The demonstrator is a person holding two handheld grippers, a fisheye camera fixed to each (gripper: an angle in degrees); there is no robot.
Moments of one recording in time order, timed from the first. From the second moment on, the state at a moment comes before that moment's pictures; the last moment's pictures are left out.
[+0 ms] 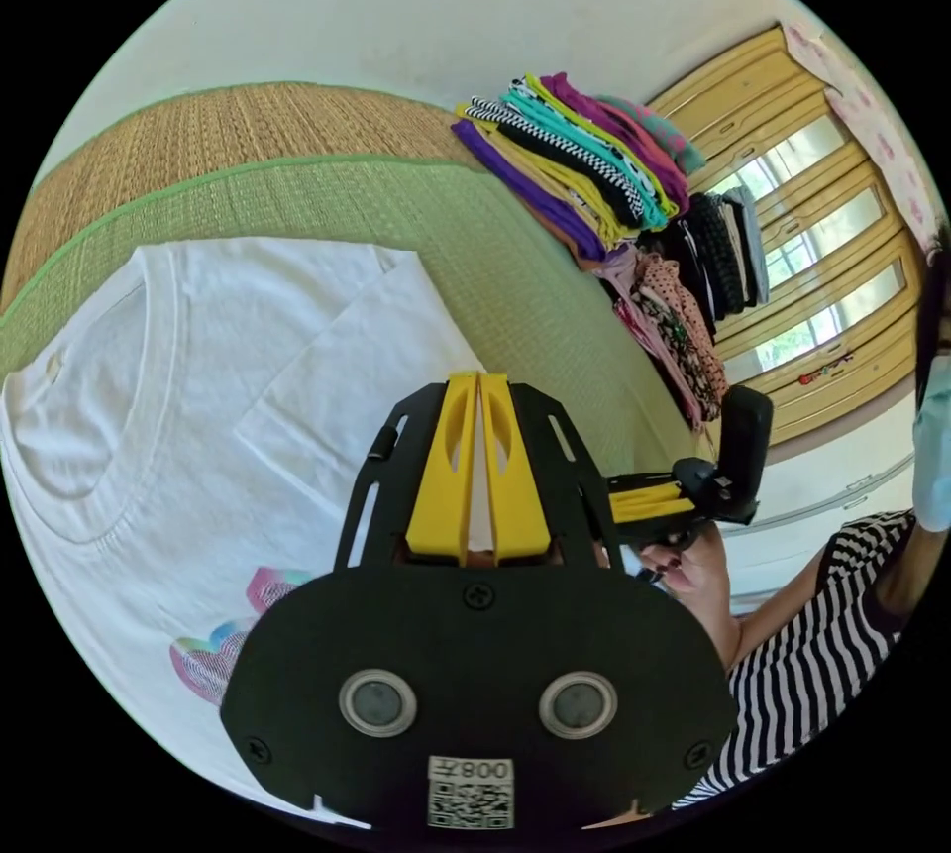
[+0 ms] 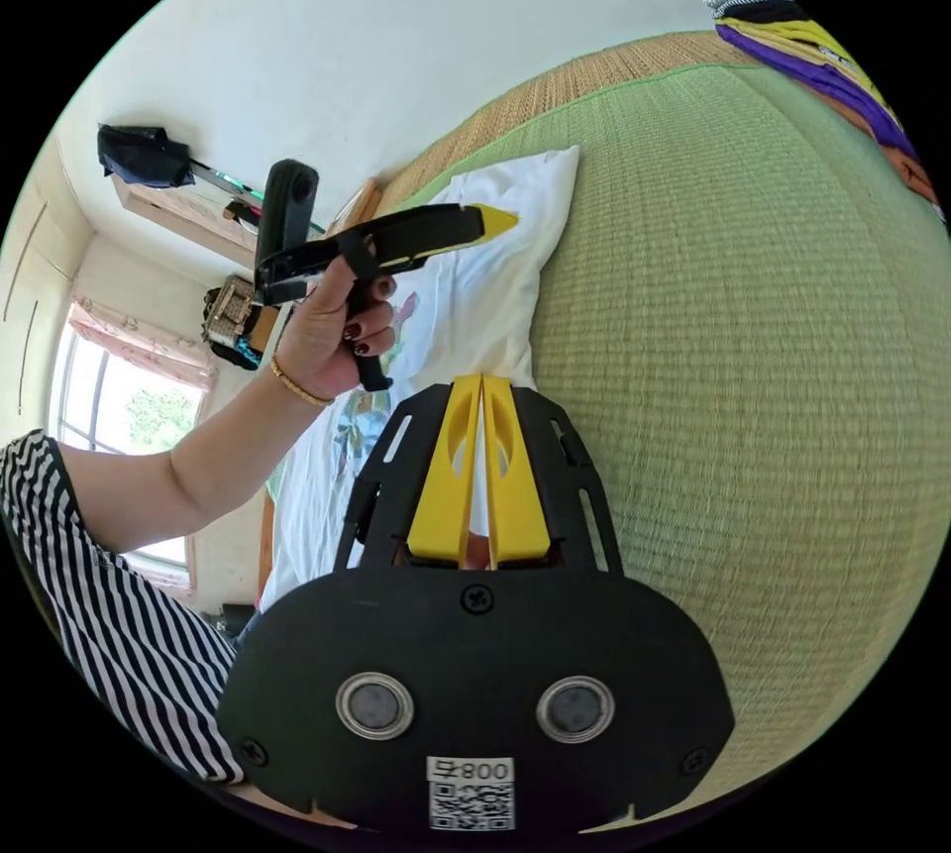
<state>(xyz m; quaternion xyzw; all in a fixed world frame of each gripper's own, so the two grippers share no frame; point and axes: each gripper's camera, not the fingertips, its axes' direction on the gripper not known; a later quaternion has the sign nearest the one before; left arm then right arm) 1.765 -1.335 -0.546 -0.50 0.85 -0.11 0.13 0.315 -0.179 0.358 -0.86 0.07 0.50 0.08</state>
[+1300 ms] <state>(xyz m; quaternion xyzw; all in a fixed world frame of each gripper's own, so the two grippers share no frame) 1.094 -0.865 -0.705 -0.74 0.42 -0.47 0.23 0.180 0.024 0.586 -0.78 -0.06 0.62 0.05</state>
